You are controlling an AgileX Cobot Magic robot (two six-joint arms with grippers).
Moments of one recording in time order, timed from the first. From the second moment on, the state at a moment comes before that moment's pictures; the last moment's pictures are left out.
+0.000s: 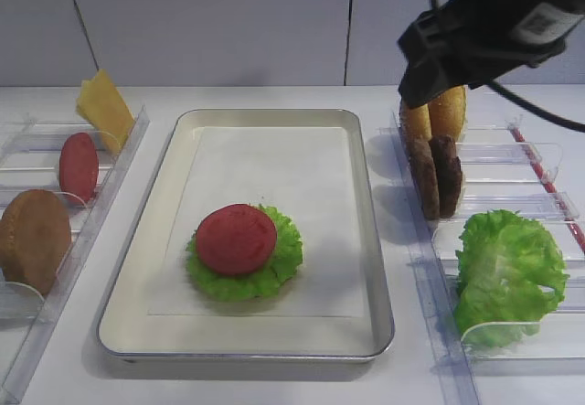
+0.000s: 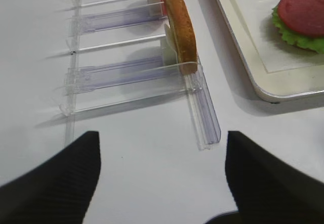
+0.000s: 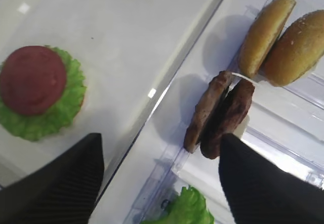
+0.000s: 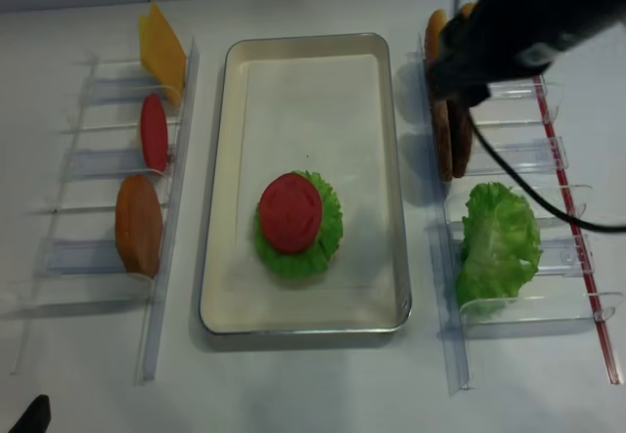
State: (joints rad) left arm -0.10 -0.02 -0.48 0.02 1.19 0.09; right arm 0.39 1.39 -1.26 0.16 0.98 -0.21
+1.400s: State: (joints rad) left arm -0.10 -0.02 -0.48 0.02 1.19 0.09; right arm 0.45 1.80 -1.39 -0.09 0.98 0.27
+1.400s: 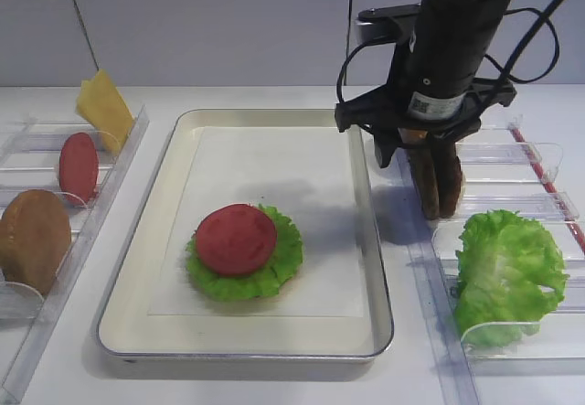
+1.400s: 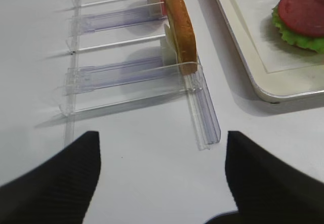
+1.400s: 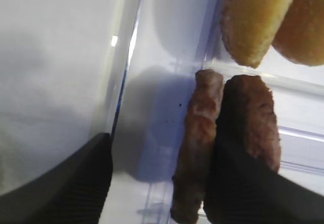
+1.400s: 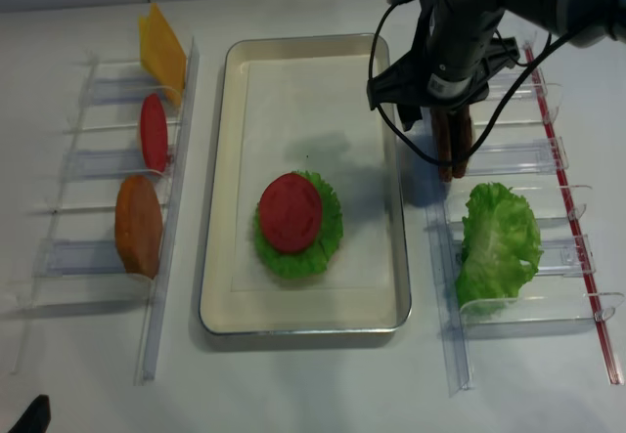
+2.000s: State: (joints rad) left arm -0.10 -0.02 -0.48 0.02 1.19 0.09; right arm 0.45 1.80 -1.39 -0.19 0.99 0.35
